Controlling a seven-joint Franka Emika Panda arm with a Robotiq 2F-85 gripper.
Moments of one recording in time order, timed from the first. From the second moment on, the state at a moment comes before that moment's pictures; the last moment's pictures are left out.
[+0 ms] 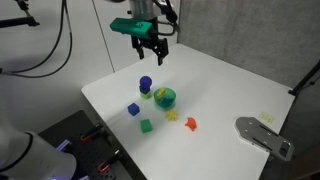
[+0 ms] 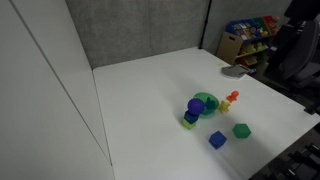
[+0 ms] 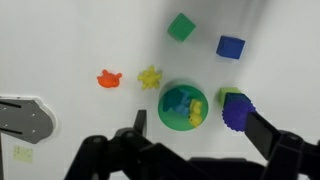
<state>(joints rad) 0.01 -0.24 -0.08 -2.29 -0.03 2.08 -0.23</state>
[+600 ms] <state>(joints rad) 0.02 0.09 -0.04 -2.14 0.18 2.26 -0.28</state>
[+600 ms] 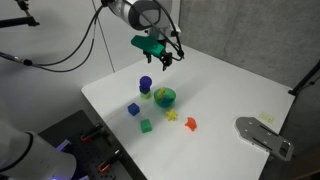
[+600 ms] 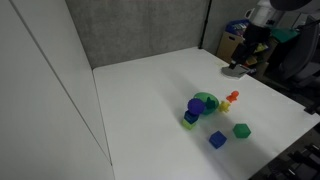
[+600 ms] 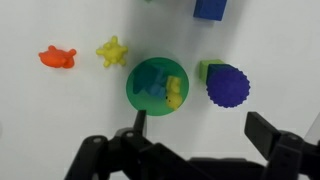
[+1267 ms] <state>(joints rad) -0.02 0.44 0.04 -1.97 0.21 2.44 -0.34</state>
